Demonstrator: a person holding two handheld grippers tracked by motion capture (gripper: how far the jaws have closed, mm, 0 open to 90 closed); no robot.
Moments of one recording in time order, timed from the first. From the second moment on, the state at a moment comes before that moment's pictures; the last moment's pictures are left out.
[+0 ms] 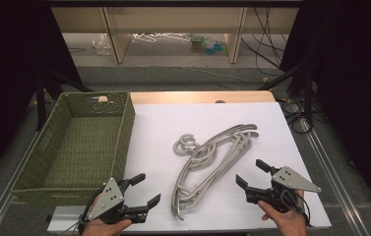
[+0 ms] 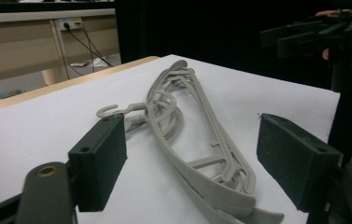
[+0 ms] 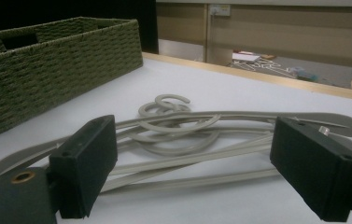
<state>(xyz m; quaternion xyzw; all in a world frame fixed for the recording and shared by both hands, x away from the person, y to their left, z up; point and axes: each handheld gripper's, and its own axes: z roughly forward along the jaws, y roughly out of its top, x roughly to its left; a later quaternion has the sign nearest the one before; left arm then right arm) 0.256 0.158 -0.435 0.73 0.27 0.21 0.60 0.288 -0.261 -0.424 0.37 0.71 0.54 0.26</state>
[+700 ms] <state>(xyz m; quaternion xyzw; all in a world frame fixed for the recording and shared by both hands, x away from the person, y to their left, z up) 0.290 0.118 -0.434 0.77 0.30 0.19 0.54 0.289 -0.259 -0.425 0.37 0.71 0.54 0.26</state>
